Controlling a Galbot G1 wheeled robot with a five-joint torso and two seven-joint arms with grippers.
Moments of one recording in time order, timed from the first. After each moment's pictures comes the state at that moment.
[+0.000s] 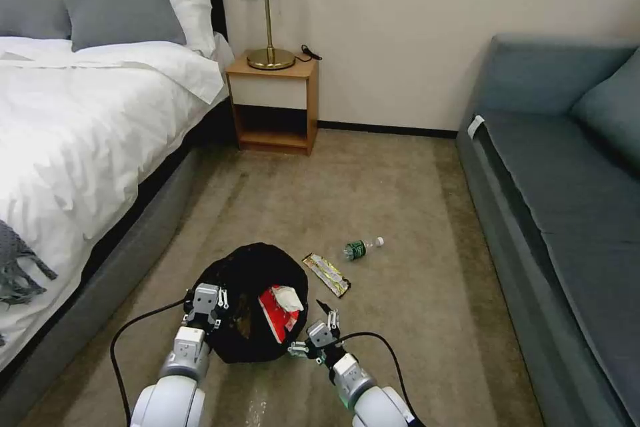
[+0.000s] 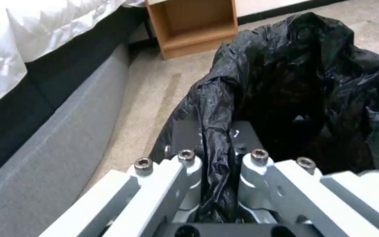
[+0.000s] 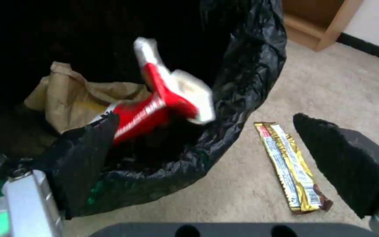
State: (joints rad) left arm 1.53 -1.45 -0.58 -1.95 0.16 0.10 0.03; right arm -1.32 1.36 -0.05 1.60 -0.14 0.01 0.00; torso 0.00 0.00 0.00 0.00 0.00
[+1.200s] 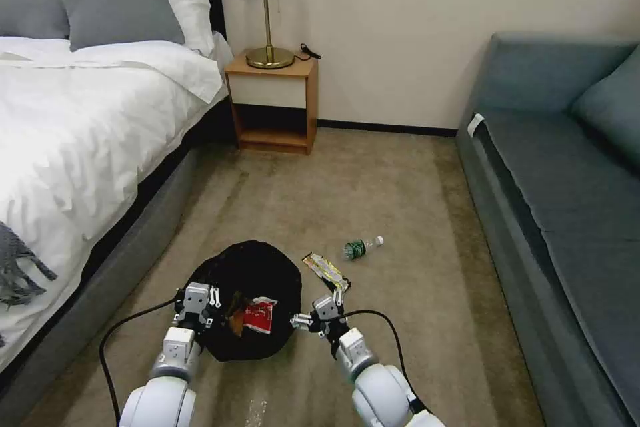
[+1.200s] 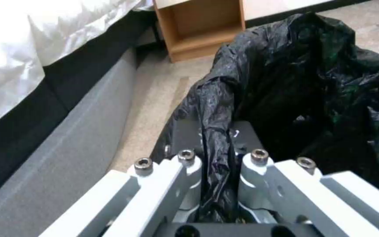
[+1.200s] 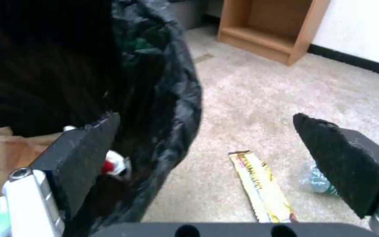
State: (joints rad) left arm 1.54 -1.44 -0.61 -1.97 0.13 0.10 0.04; right arm -1.27 1.39 0.00 1.66 -0.05 -0.04 0.01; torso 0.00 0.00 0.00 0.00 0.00
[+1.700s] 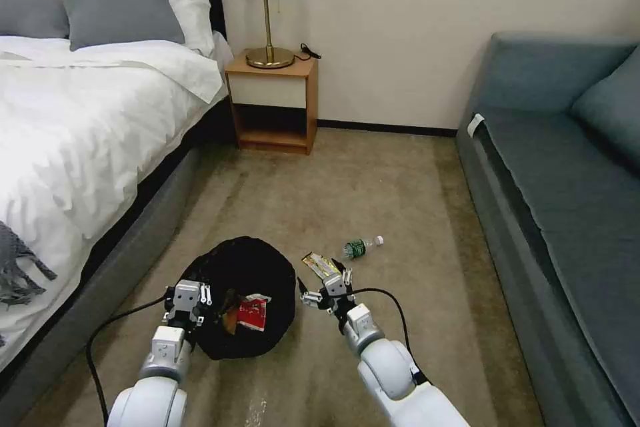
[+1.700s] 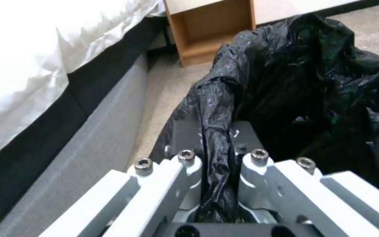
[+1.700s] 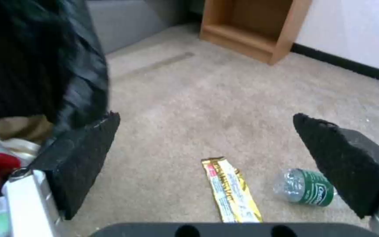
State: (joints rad) left arm 1.56 -1.42 -0.65 -2.02 0.10 0.12 0.04; right arm -1.14 1.38 0.03 1.56 0.00 -0.06 0.02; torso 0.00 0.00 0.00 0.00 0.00
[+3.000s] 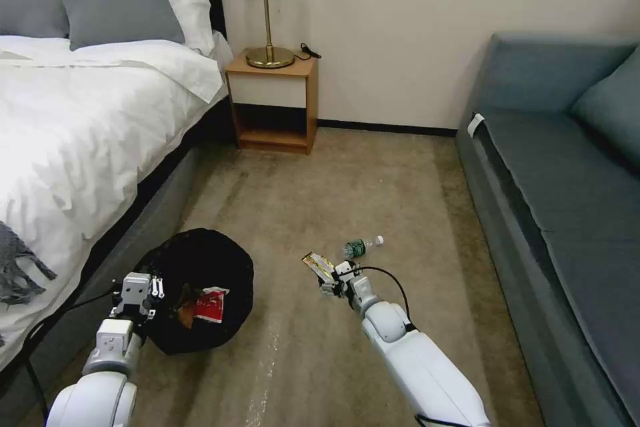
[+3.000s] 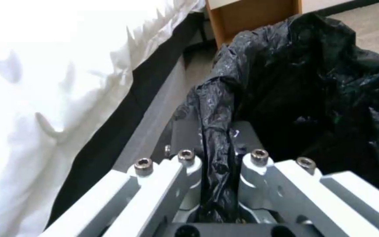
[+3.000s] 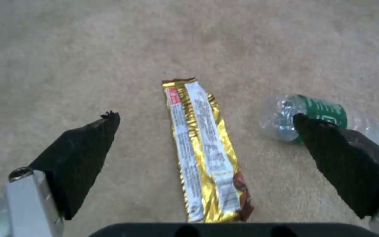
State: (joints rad) left arm 1.56 -1.32 -0.80 -2.01 0.02 0.15 0.04; right arm -0.81 1.42 0.00 1.06 0.06 -0.15 -0.05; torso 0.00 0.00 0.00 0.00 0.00
